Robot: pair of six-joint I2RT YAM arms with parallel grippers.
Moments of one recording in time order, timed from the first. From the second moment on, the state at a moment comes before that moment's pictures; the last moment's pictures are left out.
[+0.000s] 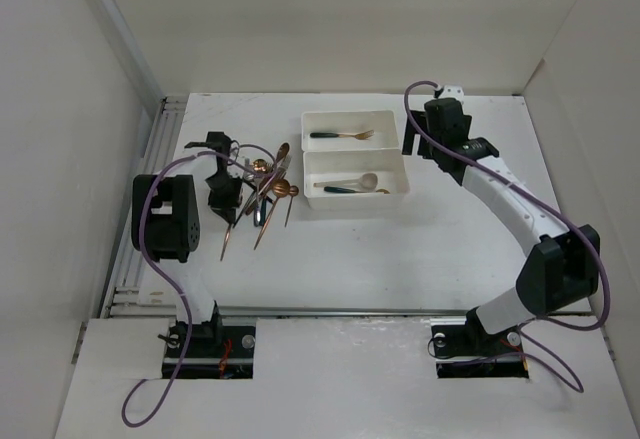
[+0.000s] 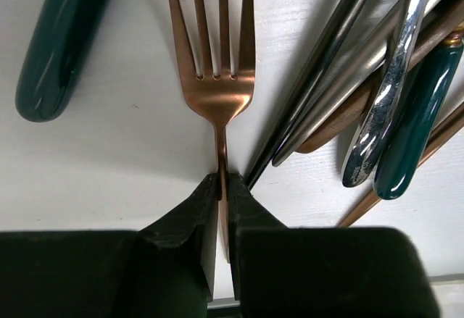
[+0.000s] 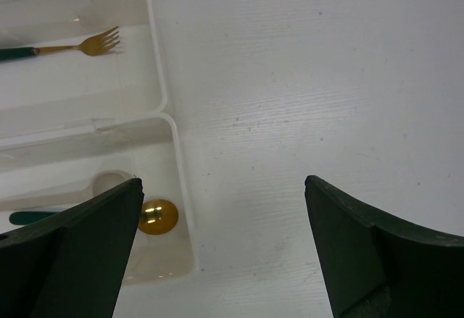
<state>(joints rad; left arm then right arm) -0.05 1.89 1.26 -0.86 0.06 0.11 0.35 1.51 1.32 -0.44 0.40 0.29</state>
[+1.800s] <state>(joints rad) -0.60 2.08 1.65 0.08 0.00 0.62 0.20 1.52 1.33 -0.33 0.33 0.22</state>
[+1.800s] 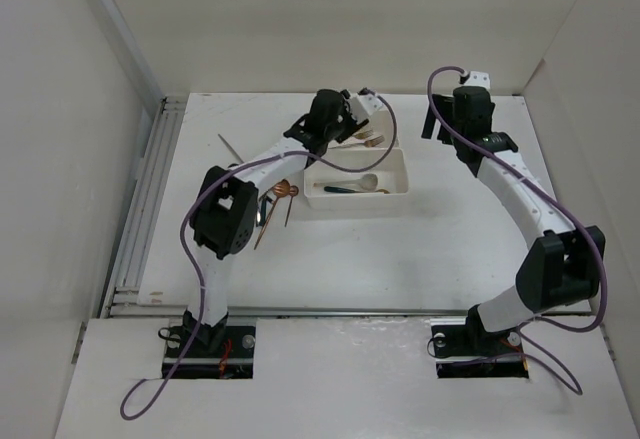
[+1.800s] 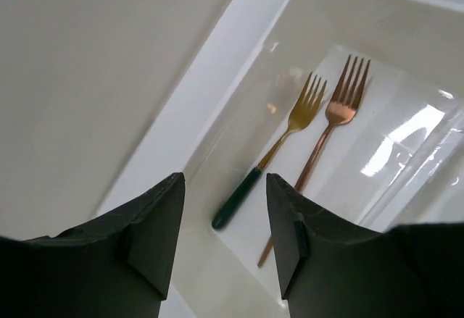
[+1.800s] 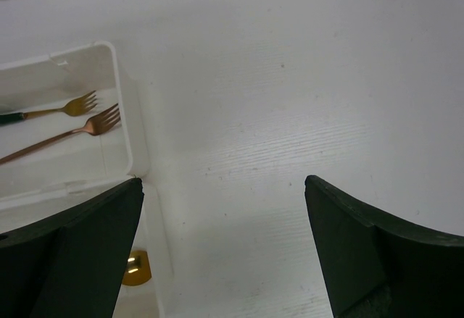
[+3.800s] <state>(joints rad) -0.19 1.78 1.13 -0.45 -0.04 0.02 0.33 1.39 1.26 -0.42 0.41 0.29</state>
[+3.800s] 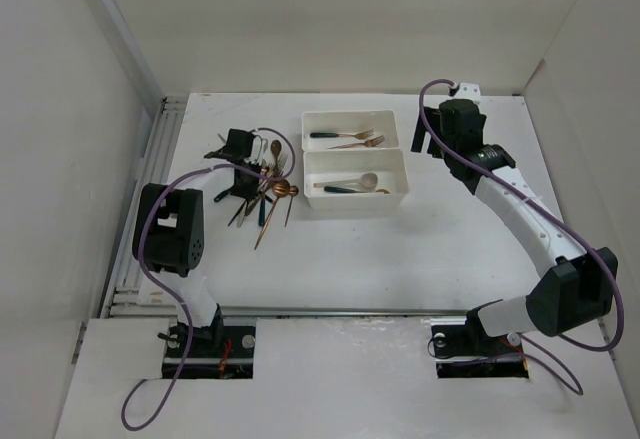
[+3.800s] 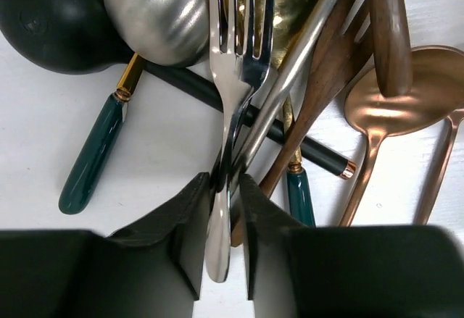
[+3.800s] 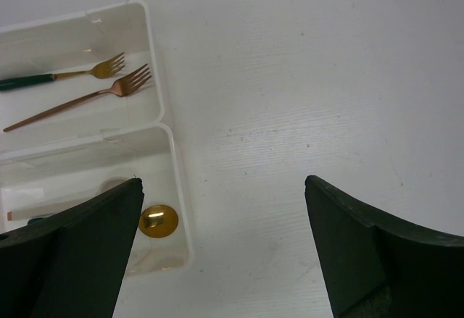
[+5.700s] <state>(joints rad) -0.55 2.09 1.64 0.03 0.11 0.75 0.20 1.49 1.32 -0.33 0.39 0.22</state>
